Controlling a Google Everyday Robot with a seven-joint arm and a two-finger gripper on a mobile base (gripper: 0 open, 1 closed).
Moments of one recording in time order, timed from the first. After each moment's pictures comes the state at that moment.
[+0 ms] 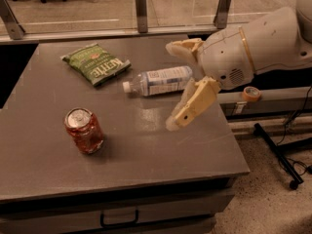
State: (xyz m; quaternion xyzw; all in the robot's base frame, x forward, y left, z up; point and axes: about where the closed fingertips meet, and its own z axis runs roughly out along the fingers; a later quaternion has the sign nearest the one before) arm 0.457 -0.025 0.971 -0.63 0.60 0.27 0.41
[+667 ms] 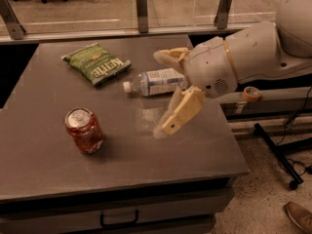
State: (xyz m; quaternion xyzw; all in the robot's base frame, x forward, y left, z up) arm 0.452 -0.001 0.955 -0.64 0.59 0.29 0.41
